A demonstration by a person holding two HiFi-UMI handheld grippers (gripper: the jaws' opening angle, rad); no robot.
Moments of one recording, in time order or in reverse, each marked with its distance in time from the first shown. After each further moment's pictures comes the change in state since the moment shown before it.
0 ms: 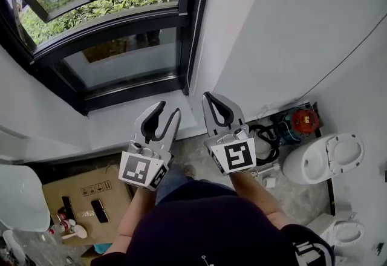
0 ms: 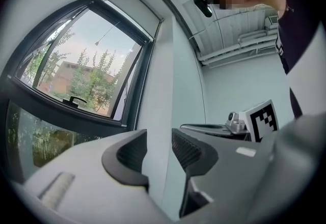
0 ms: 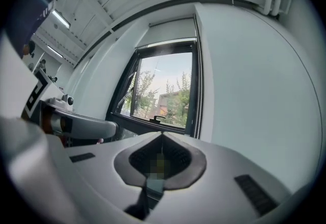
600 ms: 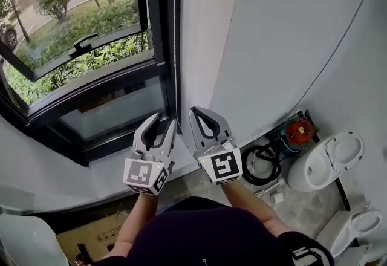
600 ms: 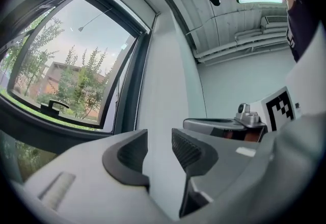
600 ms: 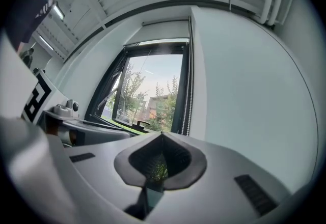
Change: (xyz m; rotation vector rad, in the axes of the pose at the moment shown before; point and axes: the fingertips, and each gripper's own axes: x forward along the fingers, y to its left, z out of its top) left arm 0.117 0.039 0.028 0.064 0.000 -0.095; right arm 0.070 -0.068 0.027 -0.019 -0.035 -0.138
